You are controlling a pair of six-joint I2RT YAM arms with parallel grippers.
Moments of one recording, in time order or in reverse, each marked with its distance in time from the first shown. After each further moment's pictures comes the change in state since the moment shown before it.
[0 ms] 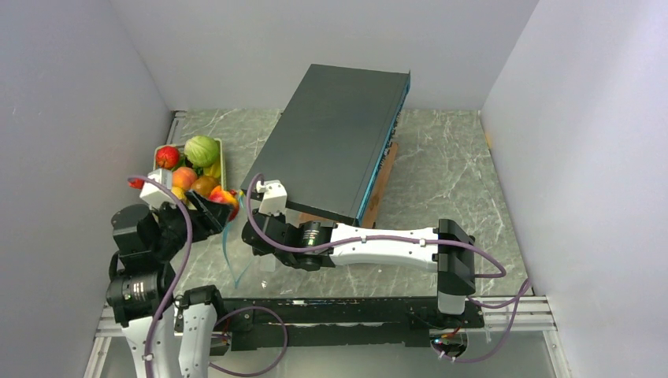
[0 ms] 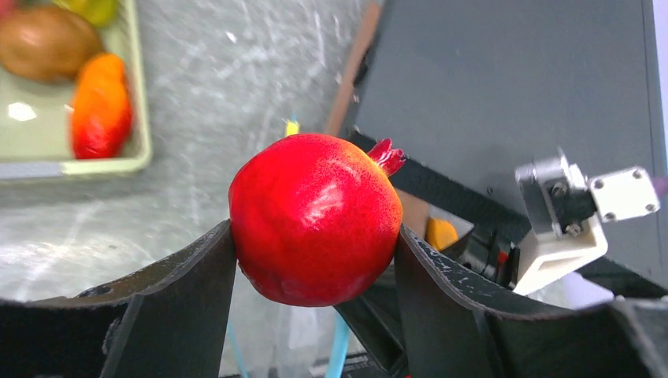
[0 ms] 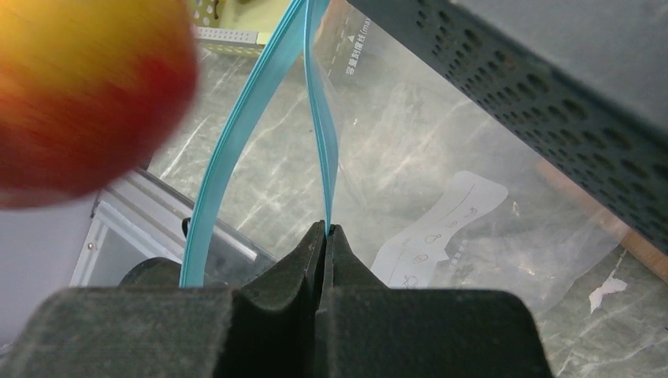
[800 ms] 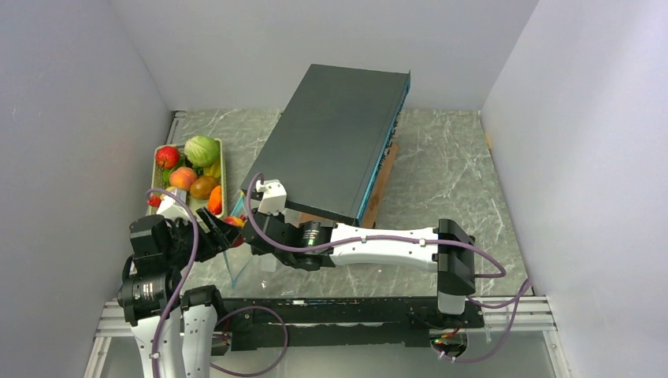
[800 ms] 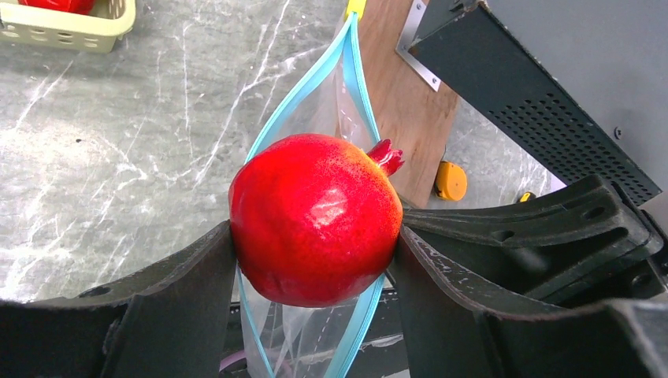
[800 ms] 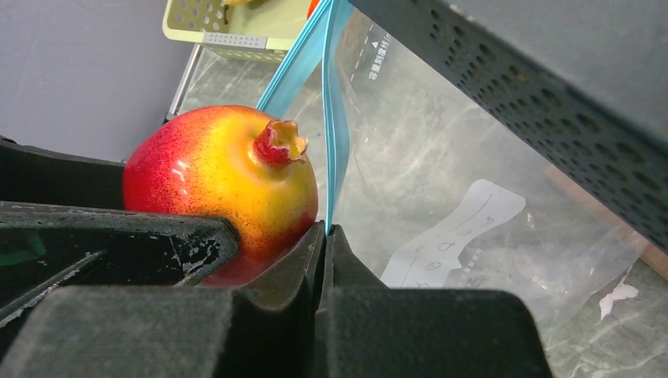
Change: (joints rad) left arm -0.001 -0.079 -0.180 -0.150 0.069 -0.044; right arm -0.001 0.000 0.000 0.019 -0.009 0.000
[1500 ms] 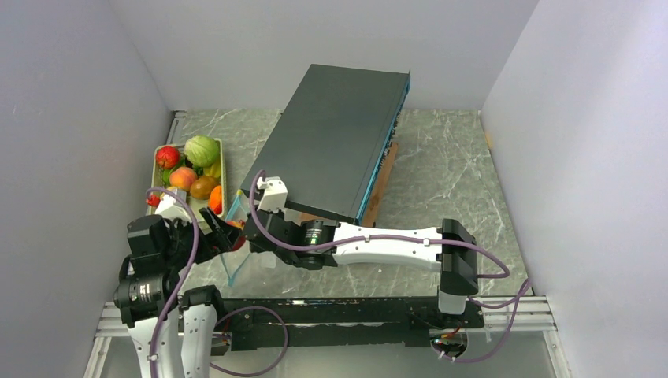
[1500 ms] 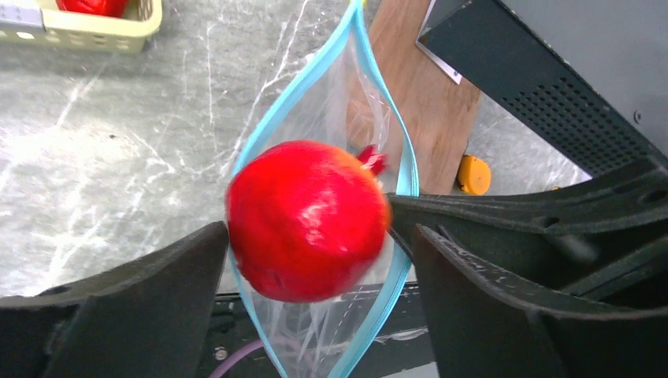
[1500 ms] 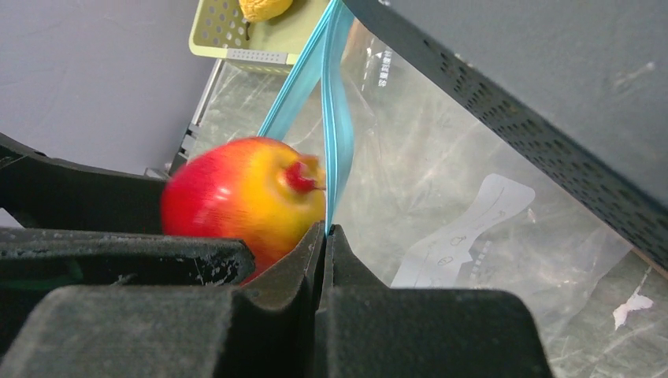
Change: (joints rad) left arm 0.000 0.016 0.040 -0.061 -0.041 0.069; right arm -0.002 -0.014 0.000 0.028 -0.002 -0.001
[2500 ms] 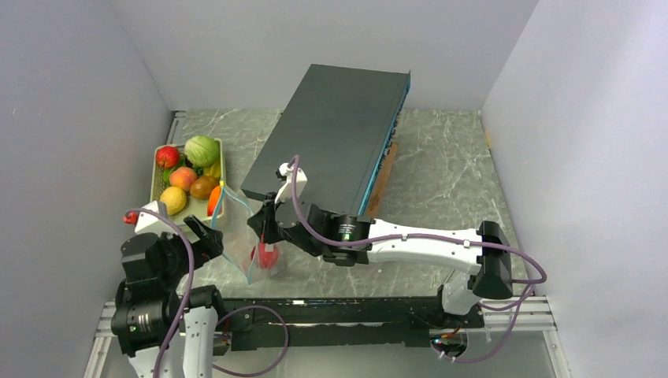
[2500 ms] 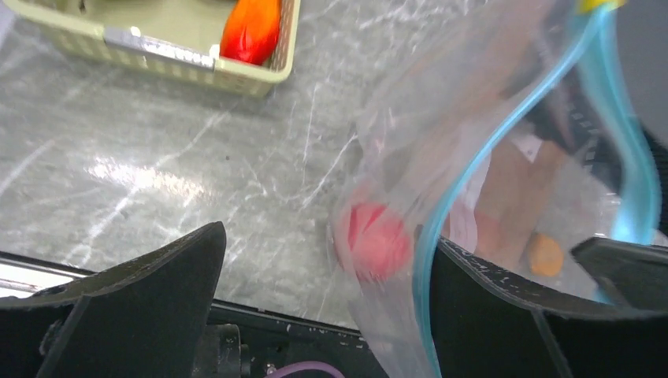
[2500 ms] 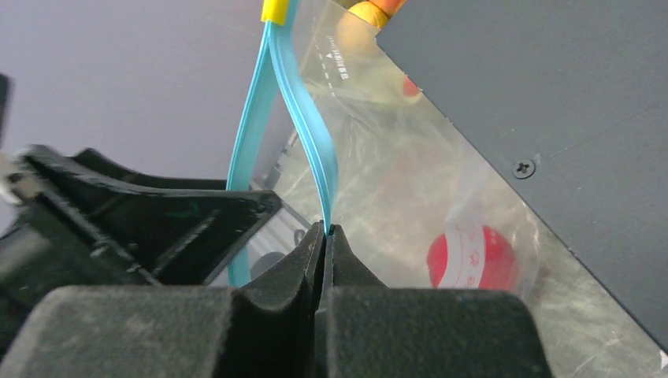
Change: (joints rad) left arm 0.000 -0.114 0.106 -0.051 -0.301 -0.004; right arm -0.026 -0.210 -0.151 0.198 -0.108 -0.036
